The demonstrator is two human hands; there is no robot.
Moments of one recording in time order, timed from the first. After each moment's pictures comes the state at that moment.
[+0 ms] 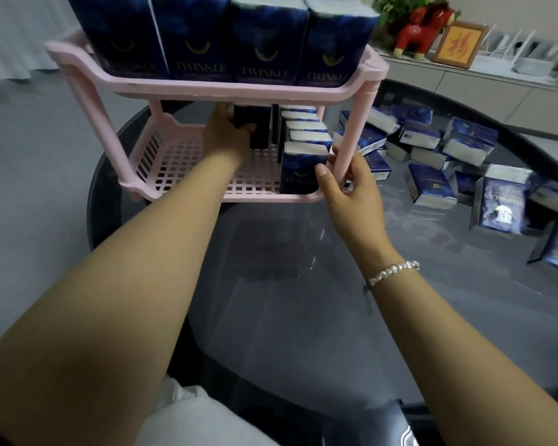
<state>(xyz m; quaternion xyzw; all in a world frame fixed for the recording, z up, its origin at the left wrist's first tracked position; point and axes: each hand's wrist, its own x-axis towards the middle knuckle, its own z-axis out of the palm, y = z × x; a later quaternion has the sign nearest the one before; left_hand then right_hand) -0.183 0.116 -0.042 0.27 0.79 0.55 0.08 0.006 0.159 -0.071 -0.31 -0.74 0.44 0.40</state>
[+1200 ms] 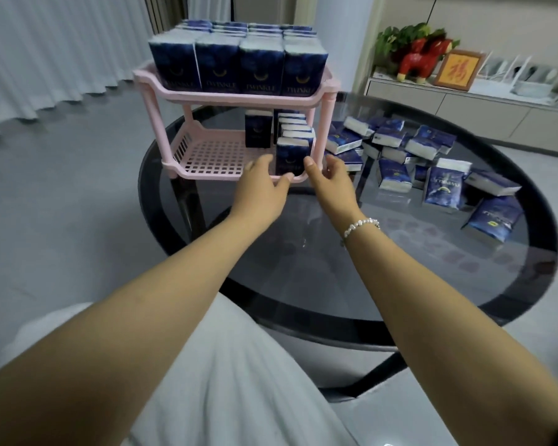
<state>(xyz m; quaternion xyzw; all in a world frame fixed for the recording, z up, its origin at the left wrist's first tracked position) -0.029 0.024 -0.029 0.34 0.83 0.44 0.06 0.037 0.142 -0.056 -0.33 -0.73 0.51 0.31</state>
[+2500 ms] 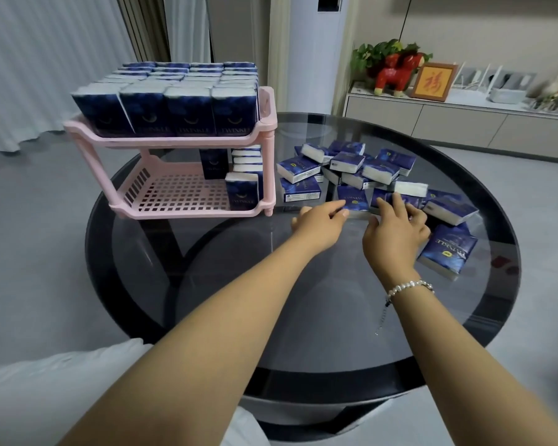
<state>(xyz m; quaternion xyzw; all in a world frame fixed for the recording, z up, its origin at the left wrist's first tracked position) 0.046 0.163 -0.047 0.41 0.81 0.34 0.24 0.151 0.228 -0.064 -0.52 -0.81 0.08 0.26</state>
